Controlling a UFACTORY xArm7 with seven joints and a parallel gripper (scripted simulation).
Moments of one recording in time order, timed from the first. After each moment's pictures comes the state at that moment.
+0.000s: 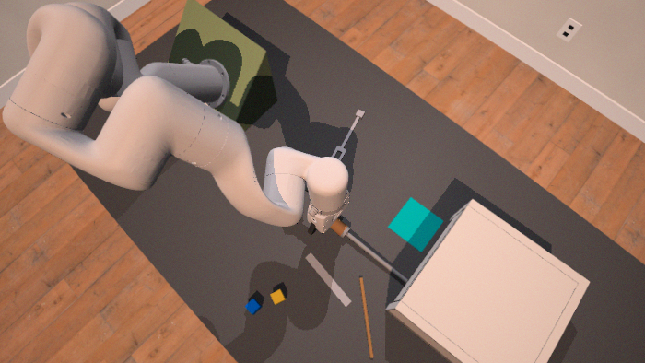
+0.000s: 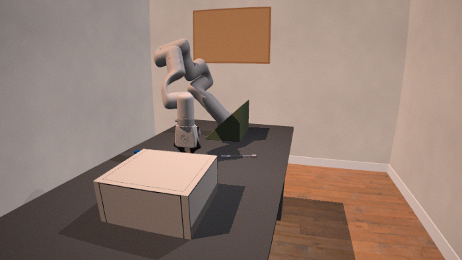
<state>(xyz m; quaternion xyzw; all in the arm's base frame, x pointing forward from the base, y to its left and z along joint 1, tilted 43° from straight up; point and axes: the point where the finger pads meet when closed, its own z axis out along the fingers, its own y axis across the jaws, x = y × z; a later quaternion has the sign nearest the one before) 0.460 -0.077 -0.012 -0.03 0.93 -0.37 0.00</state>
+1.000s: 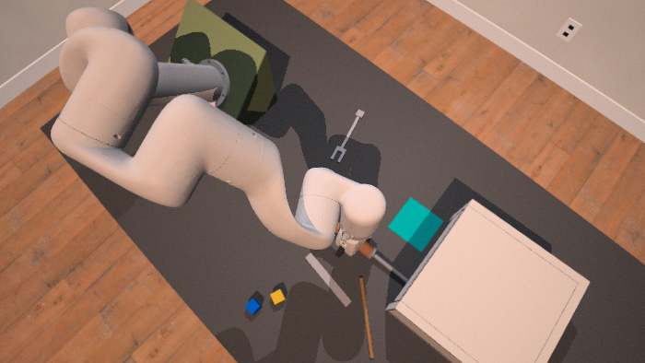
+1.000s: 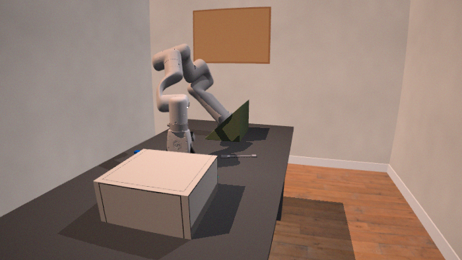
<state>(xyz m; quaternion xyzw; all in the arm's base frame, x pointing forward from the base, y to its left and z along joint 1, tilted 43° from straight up) 0.541 -0.073 -0.014 -0.03 0.93 -0.37 0.00</state>
